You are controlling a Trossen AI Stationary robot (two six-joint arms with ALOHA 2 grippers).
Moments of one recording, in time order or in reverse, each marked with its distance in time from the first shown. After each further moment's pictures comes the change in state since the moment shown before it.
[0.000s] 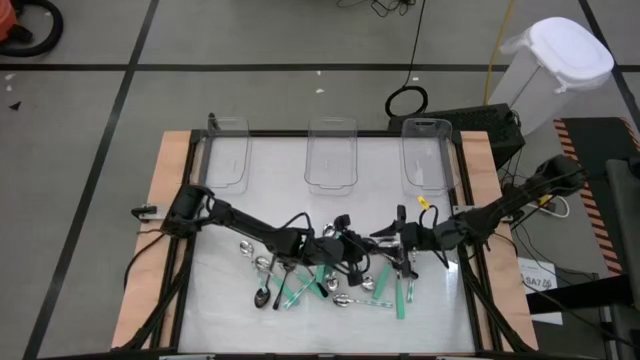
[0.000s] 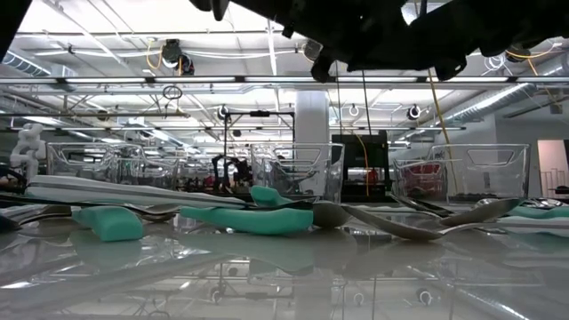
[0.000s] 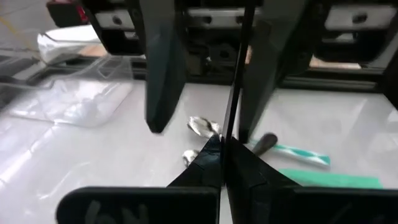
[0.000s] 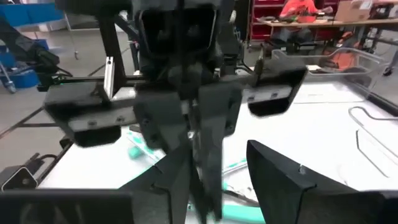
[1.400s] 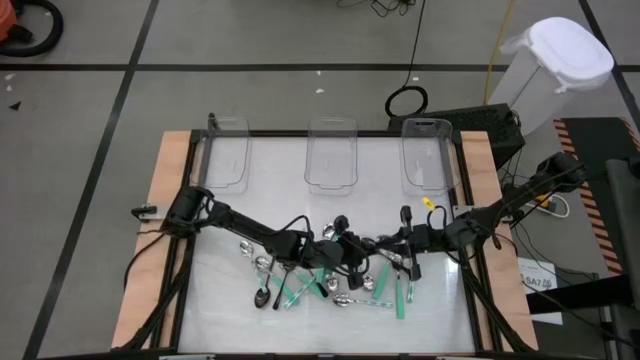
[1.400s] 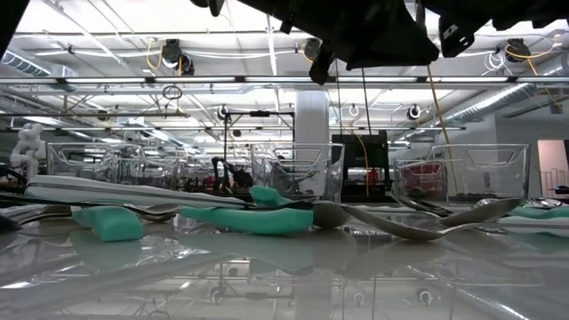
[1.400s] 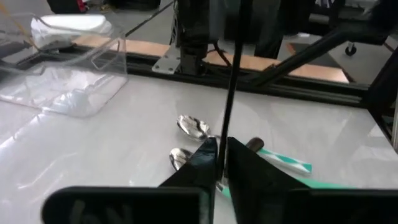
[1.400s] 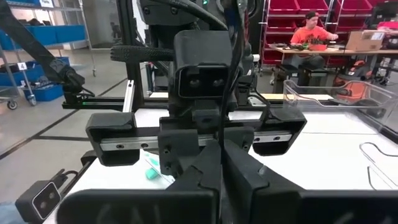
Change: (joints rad) left arm -0.015 0.005 0.001 -0.003 -0.006 -0.102; right arm 0.052 -0.071 0.000 0.054 0.012 -0.078
